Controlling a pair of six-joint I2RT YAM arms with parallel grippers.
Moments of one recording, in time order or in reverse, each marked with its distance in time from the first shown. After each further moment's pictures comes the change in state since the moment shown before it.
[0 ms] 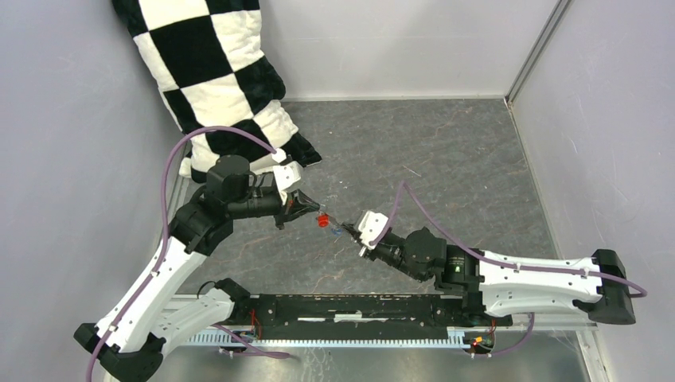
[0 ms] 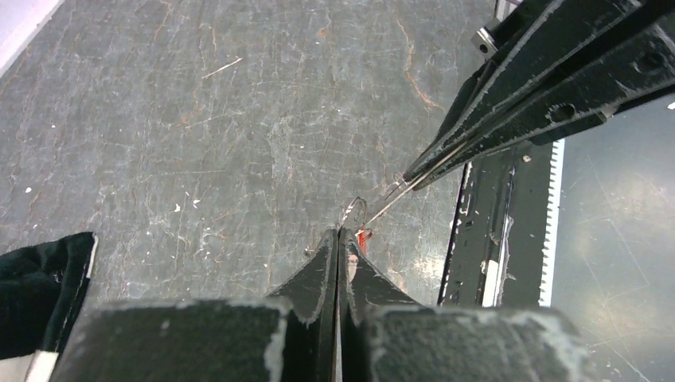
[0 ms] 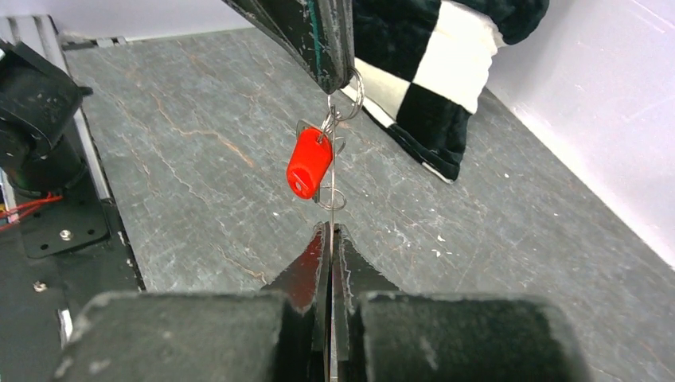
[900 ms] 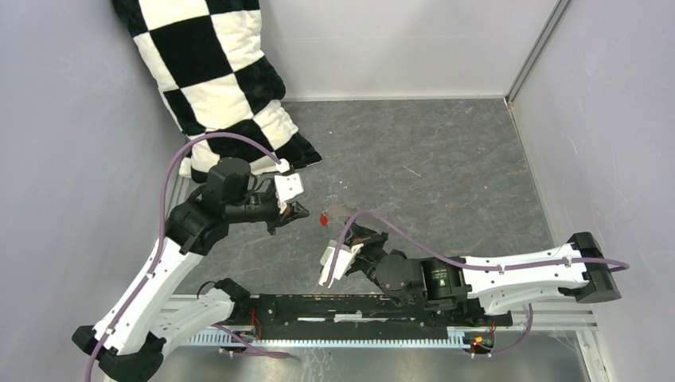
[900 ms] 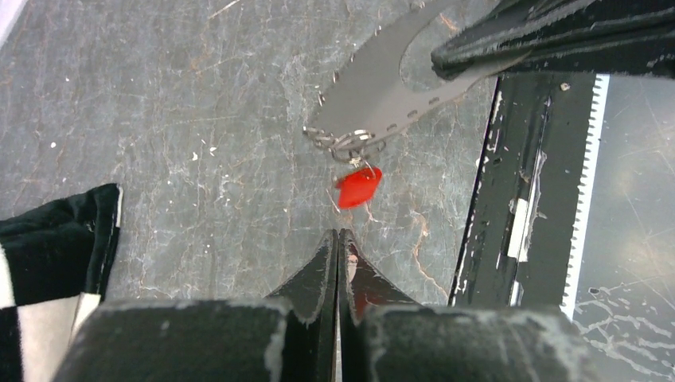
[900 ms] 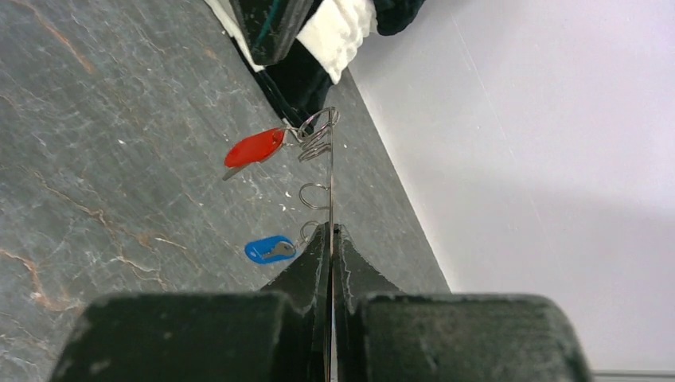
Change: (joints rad) left arm 0.003 0.011 0.064 -0.229 -0.055 0.183; right arm 0.251 0.176 0.192 -0.159 0.521 -0.457
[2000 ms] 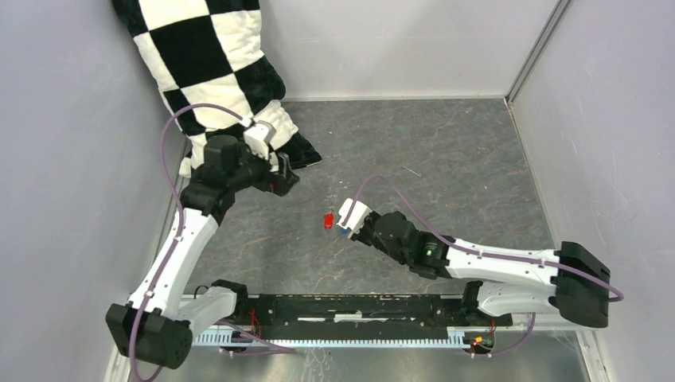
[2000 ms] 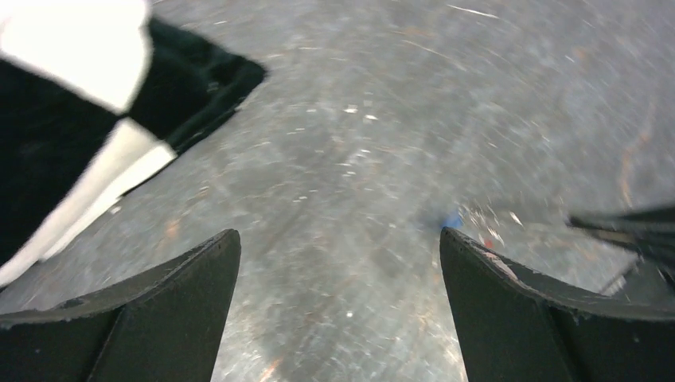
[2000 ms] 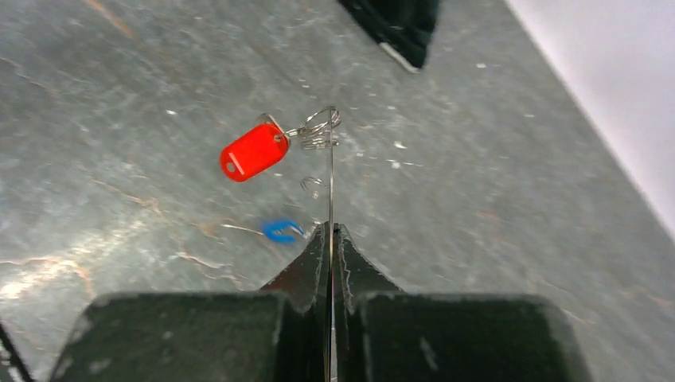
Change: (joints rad) left arm 0.300 0.153 -0.117 0.308 -0.188 -0.399; right arm -0.426 0.031 -0.218 0.117 -0.465 0.344
